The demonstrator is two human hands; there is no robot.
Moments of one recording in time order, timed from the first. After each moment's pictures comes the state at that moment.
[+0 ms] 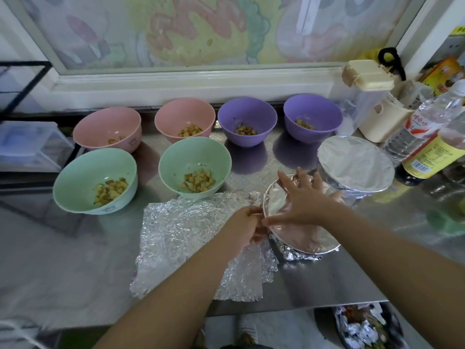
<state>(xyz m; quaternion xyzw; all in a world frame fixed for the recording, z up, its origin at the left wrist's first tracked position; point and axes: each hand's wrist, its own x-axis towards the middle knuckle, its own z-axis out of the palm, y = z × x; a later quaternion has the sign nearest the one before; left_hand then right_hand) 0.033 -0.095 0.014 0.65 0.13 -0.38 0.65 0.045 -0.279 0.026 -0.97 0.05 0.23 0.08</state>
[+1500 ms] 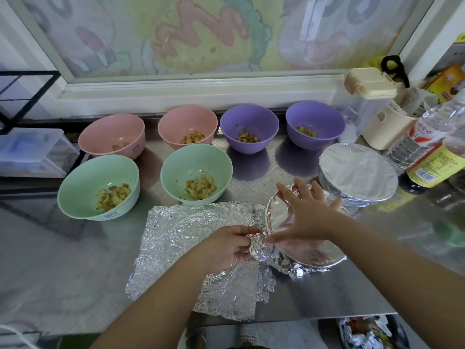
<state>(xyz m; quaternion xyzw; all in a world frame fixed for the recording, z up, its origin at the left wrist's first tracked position) 0.029 -0.052 -0.002 0.55 0.14 -0.46 0.68 0.029 -0.278 0.055 -0.95 0.03 0.29 0.08</state>
